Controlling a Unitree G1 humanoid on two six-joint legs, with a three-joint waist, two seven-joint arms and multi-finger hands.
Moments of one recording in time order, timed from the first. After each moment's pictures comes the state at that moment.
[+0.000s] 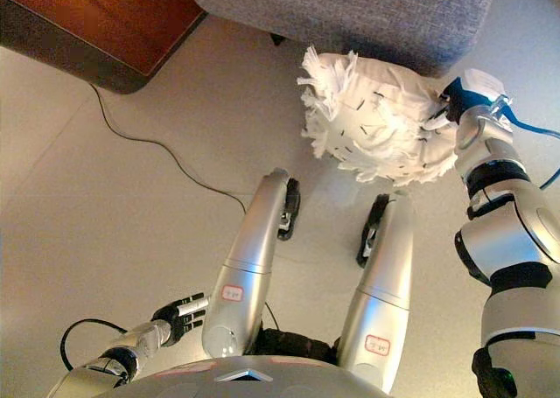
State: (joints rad) left arm -0.07 0.36 -0.17 1.20 -0.49 0.08 -0.15; right arm -1.04 -0.72 0.68 1.24 -0.22 0.10 -0.06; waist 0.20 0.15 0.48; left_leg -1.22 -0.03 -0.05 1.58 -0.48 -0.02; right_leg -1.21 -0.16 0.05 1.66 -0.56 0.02
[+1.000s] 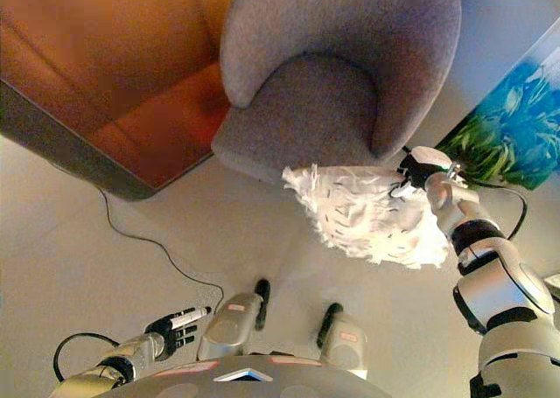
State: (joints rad) left arm -0.03 0.33 -0.05 1.25 -0.36 0.14 -0.12; right arm -0.70 -0.73 0.65 0.98 -0.33 -0.01 0.10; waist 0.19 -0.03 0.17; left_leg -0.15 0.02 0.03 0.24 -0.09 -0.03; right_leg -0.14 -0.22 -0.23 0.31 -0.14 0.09
